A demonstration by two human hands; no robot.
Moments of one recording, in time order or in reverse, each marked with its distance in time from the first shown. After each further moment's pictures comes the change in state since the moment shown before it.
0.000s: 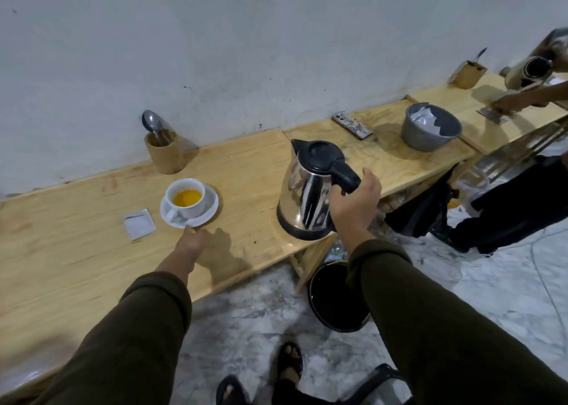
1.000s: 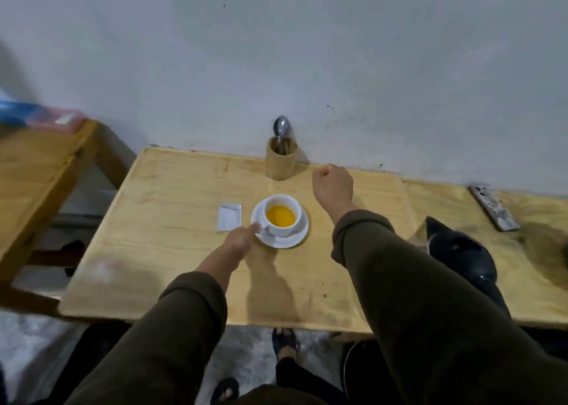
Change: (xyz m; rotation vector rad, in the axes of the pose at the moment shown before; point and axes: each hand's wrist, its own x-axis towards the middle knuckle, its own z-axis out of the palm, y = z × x) left_hand 0.024 0.008 -0.064 -0.403 0.152 -0.126; right_hand 0.012 -0.148 0.227 -0.292 -0.683 -0.422
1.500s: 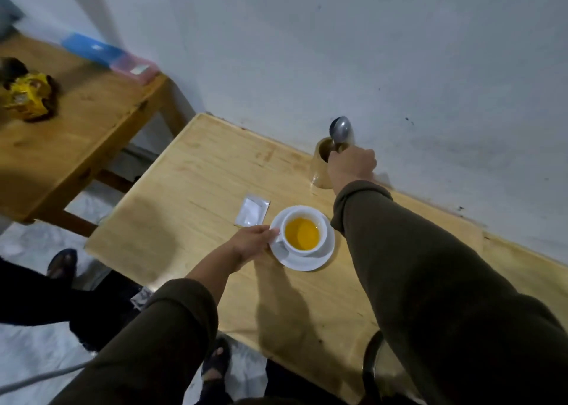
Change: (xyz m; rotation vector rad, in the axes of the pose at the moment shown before) left_hand -0.002 0.015 0.013 -0.126 0.005 0.021; right_hand 0.120 -0.042 0.064 -0.006 -0.103 0.089
